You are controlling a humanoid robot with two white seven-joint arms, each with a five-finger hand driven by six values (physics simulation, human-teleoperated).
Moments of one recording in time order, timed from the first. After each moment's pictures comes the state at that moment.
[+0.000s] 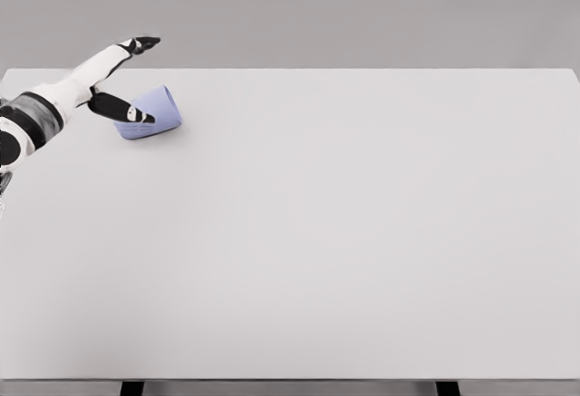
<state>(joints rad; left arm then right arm) -0.55 0.65 -0.44 -1.52 -0.08 0.22 -0.32 0.04 0.00 -0.09 0.07 0.07 -0.11 0.06</state>
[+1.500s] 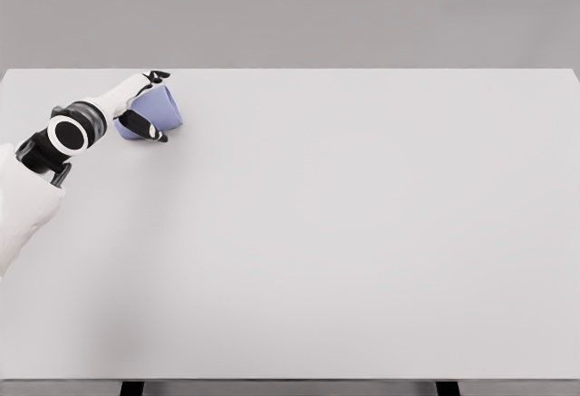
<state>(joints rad) -0.69 0.49 -0.59 -1.20 -0.19 0.36 -0.31 0.04 0.00 -0.09 0.07 0.07 -0.11 0.06</state>
